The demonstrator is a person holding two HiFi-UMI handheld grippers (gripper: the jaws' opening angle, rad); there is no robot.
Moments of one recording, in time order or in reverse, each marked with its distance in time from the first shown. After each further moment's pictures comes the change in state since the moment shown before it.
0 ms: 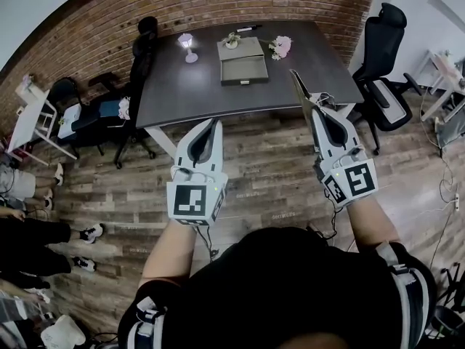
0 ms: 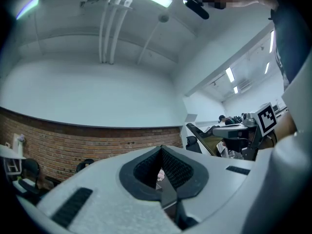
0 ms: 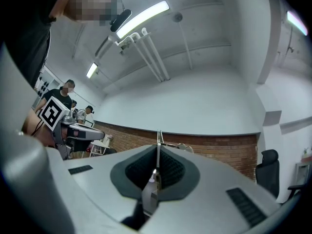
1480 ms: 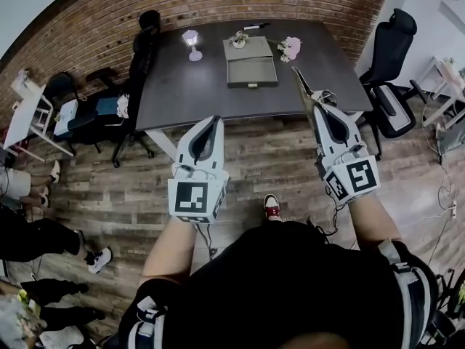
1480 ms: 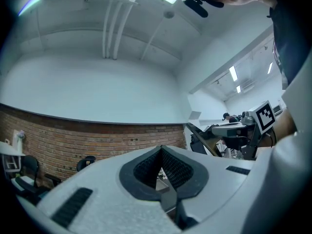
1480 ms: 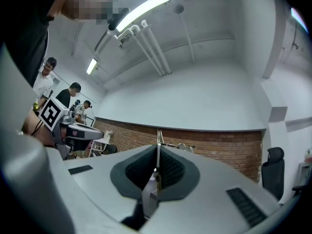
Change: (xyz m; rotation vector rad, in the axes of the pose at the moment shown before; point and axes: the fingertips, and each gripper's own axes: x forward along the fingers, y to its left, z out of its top) left arm 0.039 0.054 -0.033 -0.016 0.018 0.013; right arm 0.071 -0.004 -0.031 -0.006 0.042 0.020
